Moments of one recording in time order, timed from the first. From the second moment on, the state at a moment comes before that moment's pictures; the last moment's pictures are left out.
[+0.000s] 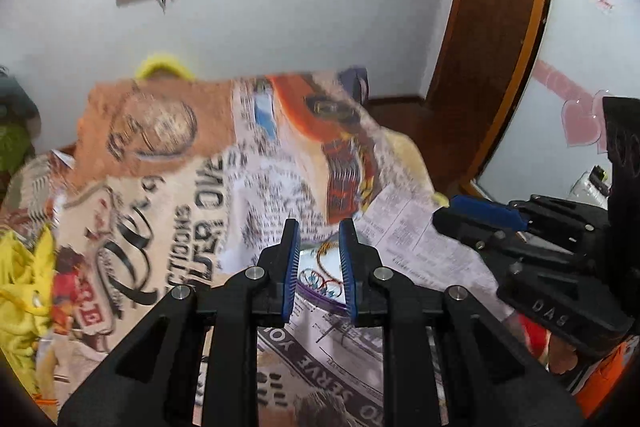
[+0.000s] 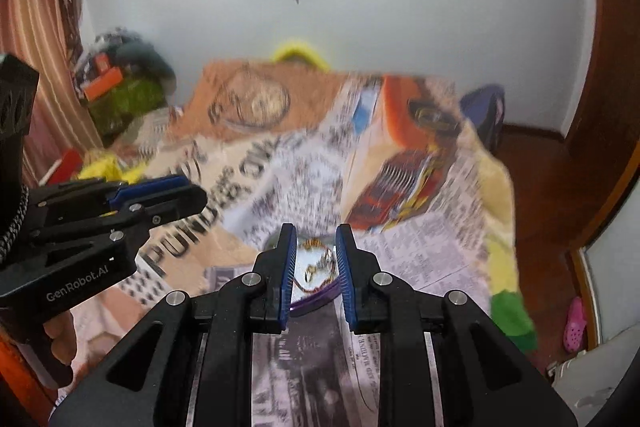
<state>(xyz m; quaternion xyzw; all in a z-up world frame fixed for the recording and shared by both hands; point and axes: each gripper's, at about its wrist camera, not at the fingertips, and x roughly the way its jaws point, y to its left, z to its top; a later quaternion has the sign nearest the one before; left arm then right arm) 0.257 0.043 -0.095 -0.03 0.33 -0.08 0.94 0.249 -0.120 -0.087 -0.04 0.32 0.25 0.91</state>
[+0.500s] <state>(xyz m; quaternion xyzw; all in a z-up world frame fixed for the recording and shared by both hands) 0.086 0.017 0.016 -0.01 0.11 -0.04 0.99 0.092 -0.168 0.025 -0.01 0.11 0.20 0.97</state>
